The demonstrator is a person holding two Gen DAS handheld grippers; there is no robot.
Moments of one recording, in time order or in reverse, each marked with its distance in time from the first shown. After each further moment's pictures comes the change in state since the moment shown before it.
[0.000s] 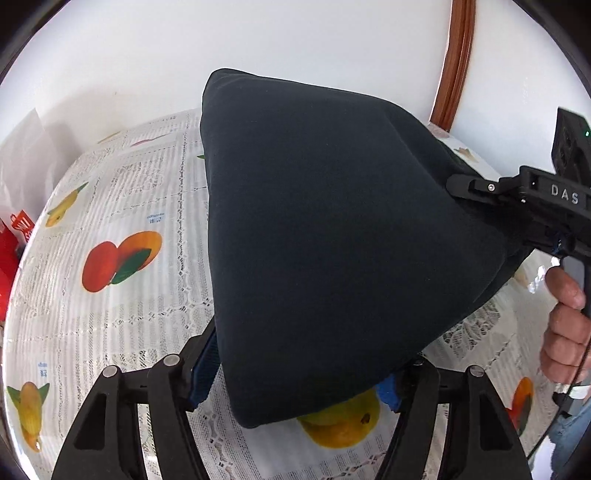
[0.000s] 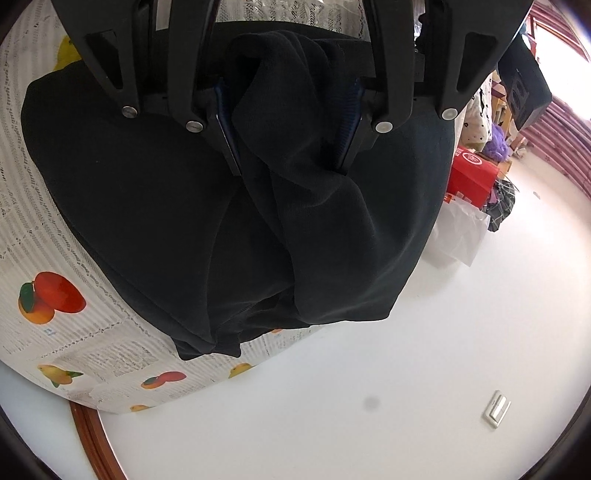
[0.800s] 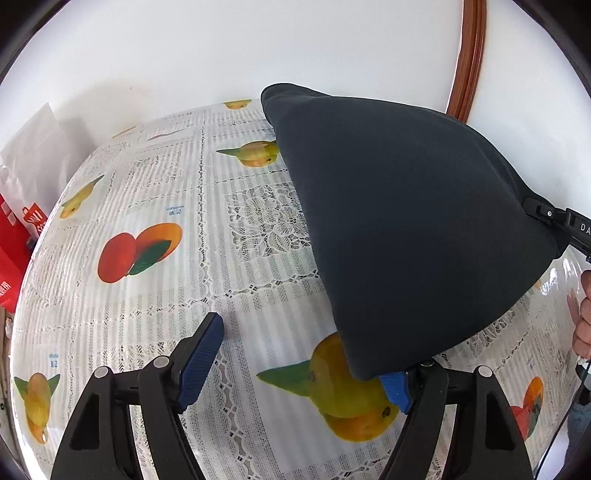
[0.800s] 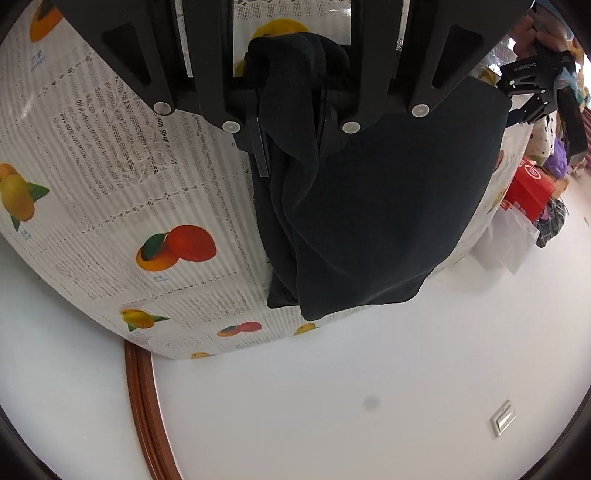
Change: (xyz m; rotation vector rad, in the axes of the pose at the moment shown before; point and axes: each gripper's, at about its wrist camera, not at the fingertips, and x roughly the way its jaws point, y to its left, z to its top) left arm -0.004 0.007 -0.005 -0.035 0.011 0.016; right arm -0.066 -0.054 -0.004 -0.122 -0.133 -0.255
